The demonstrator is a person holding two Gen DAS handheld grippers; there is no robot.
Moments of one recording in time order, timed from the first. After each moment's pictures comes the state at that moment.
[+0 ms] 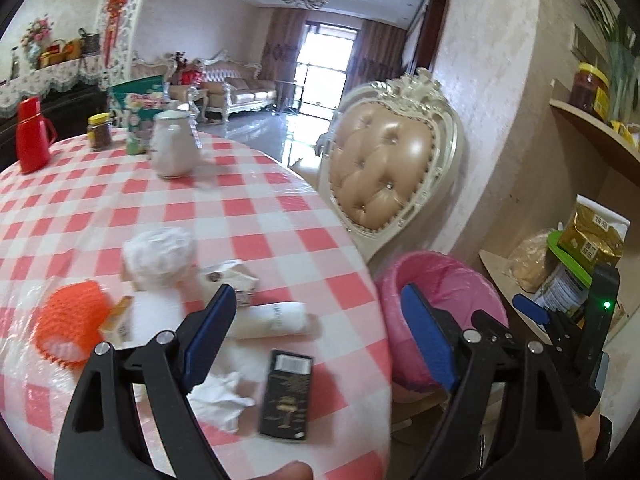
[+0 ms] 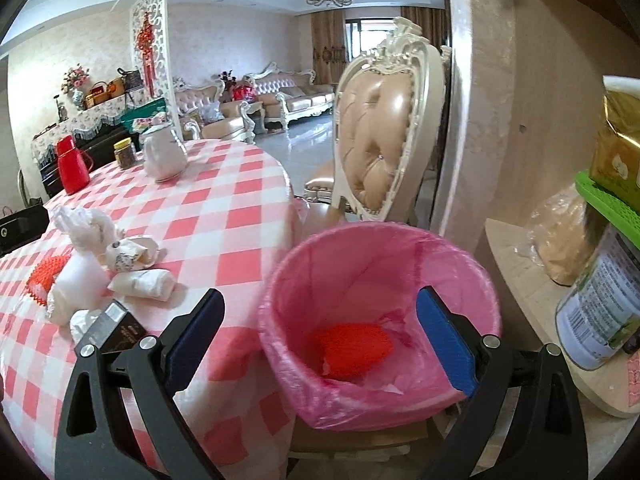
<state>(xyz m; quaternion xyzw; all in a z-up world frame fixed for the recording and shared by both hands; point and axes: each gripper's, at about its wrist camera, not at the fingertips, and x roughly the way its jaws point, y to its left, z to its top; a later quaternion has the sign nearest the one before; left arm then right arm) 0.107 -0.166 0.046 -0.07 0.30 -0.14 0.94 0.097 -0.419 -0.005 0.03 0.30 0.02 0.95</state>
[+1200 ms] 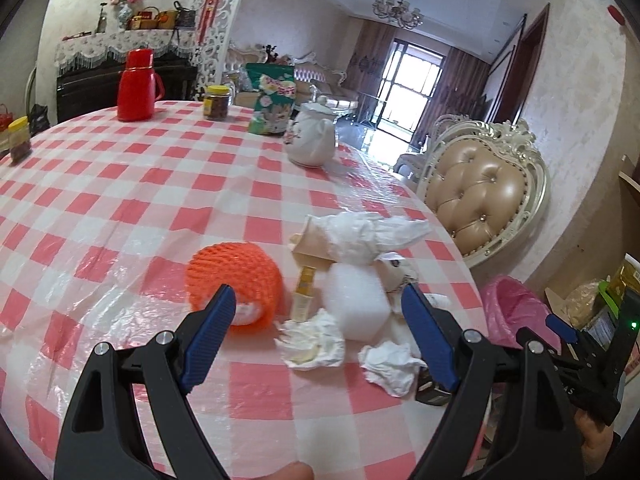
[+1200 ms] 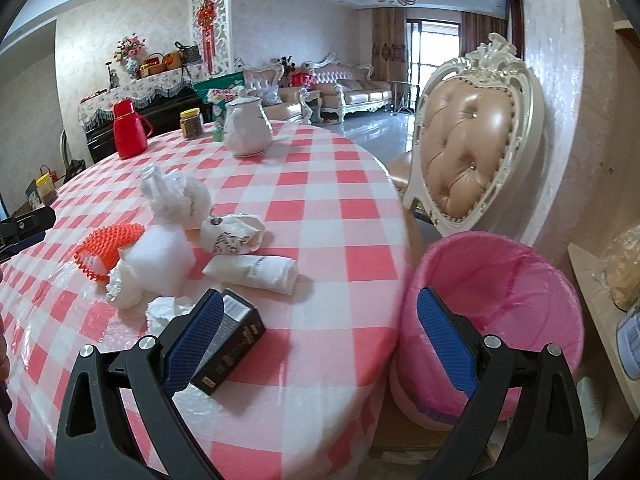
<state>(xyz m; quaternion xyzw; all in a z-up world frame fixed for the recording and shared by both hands) 0.064 -0.002 0.027 -0.14 0.31 -0.01 0.94 0.095 -0.303 -0.003 -0.01 0.31 0.11 0.94</state>
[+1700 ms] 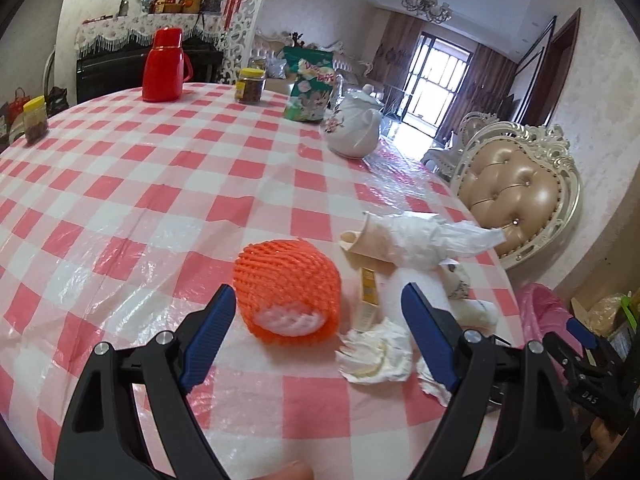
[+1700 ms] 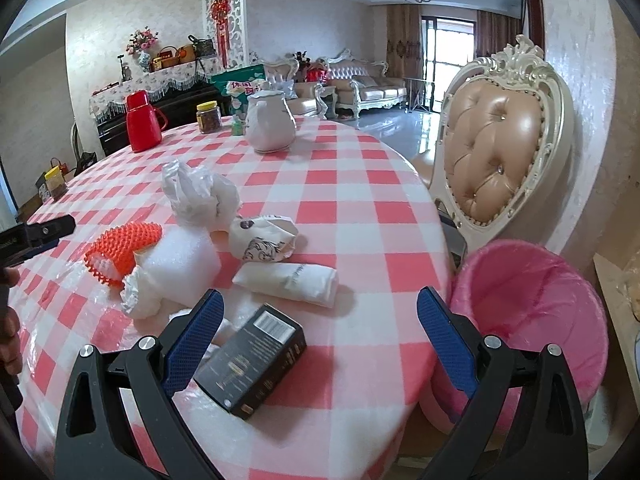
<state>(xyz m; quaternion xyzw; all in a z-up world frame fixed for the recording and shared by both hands) 0.089 0.042 0.004 -0.15 0.33 0.03 0.93 0.113 -0.267 -0.004 -0.02 0.32 0.13 0.94</state>
